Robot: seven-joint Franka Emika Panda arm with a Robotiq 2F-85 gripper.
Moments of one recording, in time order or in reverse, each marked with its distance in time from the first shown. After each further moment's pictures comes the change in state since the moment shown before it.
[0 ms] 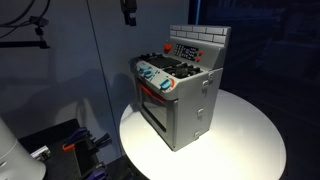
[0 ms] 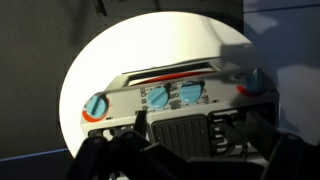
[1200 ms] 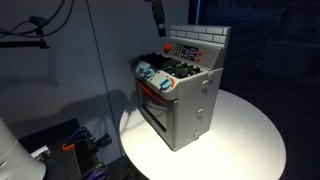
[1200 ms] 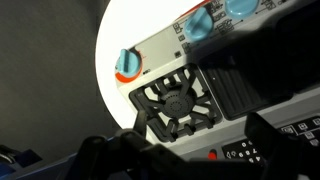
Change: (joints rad) arm -0.042 0.170 -0.058 0.044 -0.199 0.206 0.308
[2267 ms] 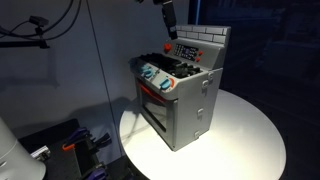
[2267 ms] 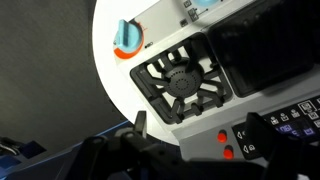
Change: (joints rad) arm -0.004 0.047 -0.036 0.010 -0.041 0.093 0.015
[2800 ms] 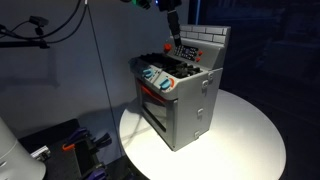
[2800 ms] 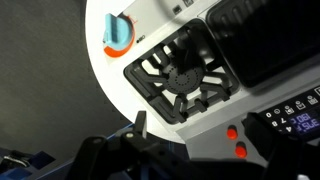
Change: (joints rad) arm -0.001 0.052 -0.022 0.003 0.000 0.063 0.080
